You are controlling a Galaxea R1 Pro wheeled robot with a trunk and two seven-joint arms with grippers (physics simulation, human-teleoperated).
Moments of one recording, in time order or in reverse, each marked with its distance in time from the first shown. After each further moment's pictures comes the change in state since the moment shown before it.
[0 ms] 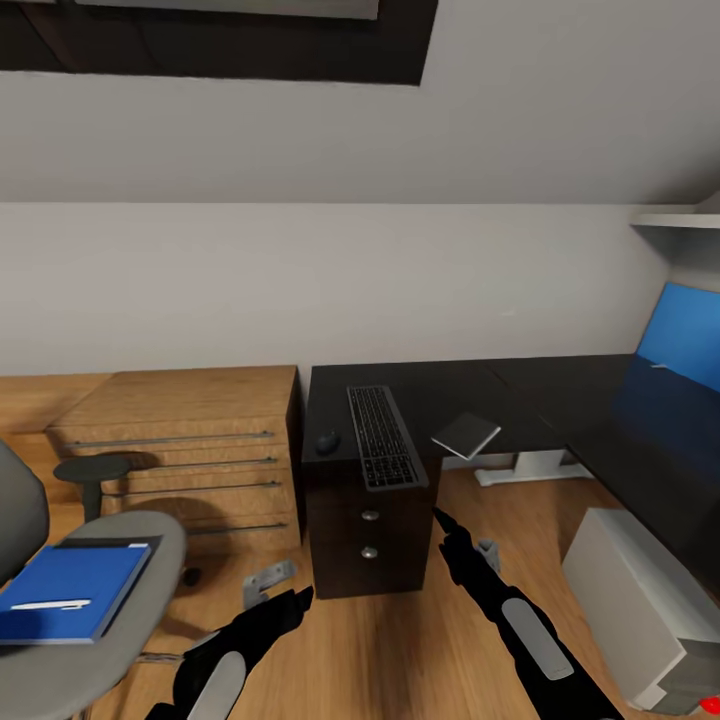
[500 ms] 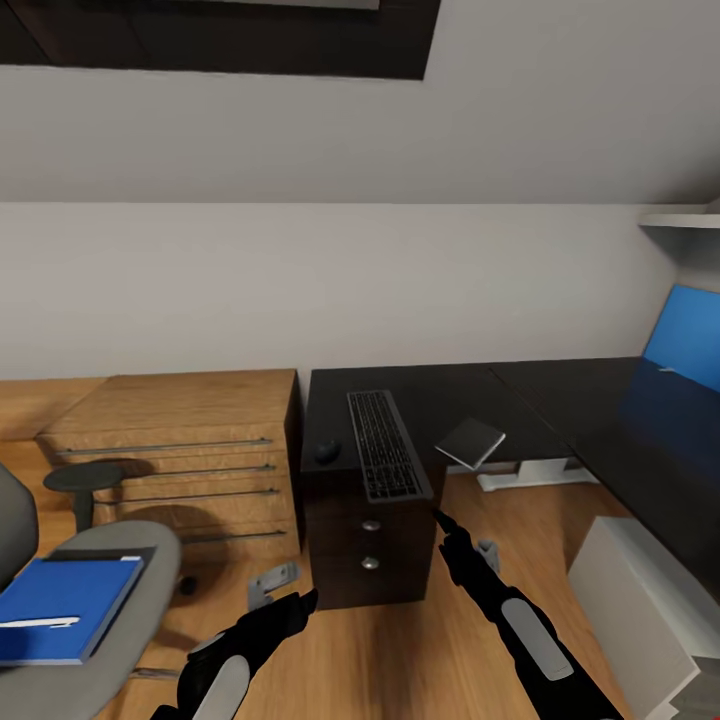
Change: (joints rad) left arm 0.002 0.001 -0.025 -0.001 -0.001 -0.003 0.000; right arm 0.000 0.000 0.002 0.002 0.002 0.000 -0.002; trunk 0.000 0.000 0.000
